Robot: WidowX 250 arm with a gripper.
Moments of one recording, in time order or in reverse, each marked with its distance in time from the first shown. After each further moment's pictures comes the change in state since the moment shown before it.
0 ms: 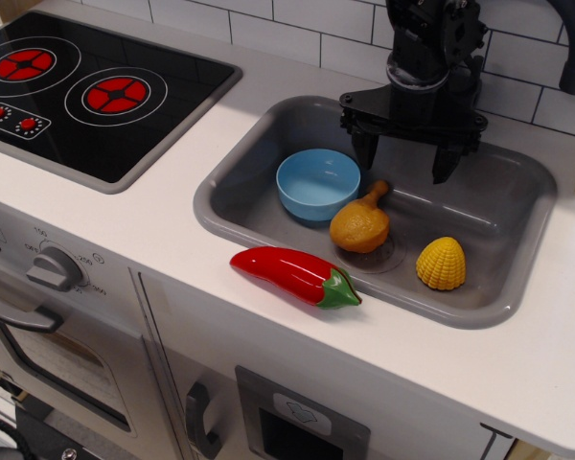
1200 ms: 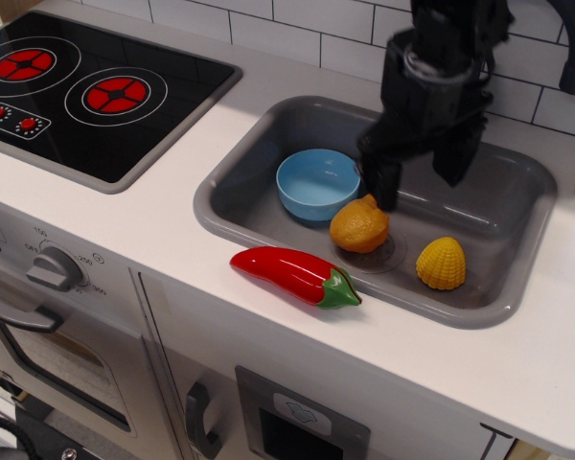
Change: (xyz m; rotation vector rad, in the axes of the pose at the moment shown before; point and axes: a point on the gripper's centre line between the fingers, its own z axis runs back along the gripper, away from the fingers) arm -0.038 -0.022 0.023 0.093 0.172 0.795
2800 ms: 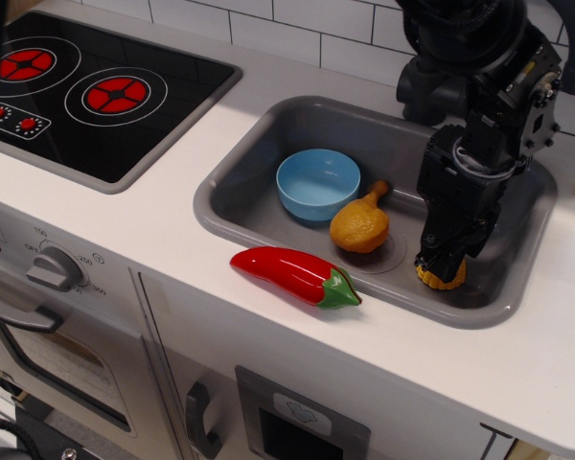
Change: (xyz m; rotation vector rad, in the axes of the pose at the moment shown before) arm -0.036 -0.011 -0.055 0.051 0.014 0.297
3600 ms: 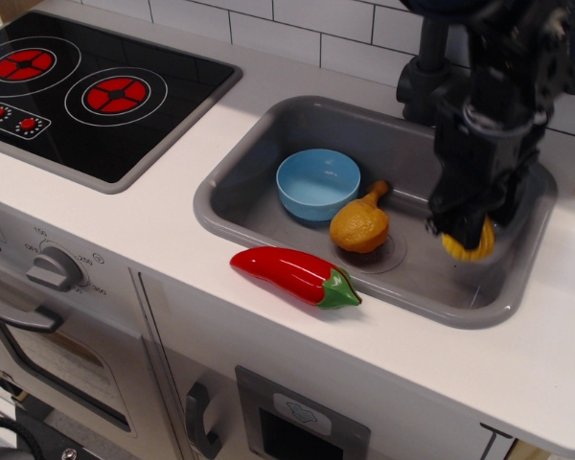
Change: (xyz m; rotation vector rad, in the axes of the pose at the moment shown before) arm 0.011 -0.011 0.046 -0.131 0.067 -0.107
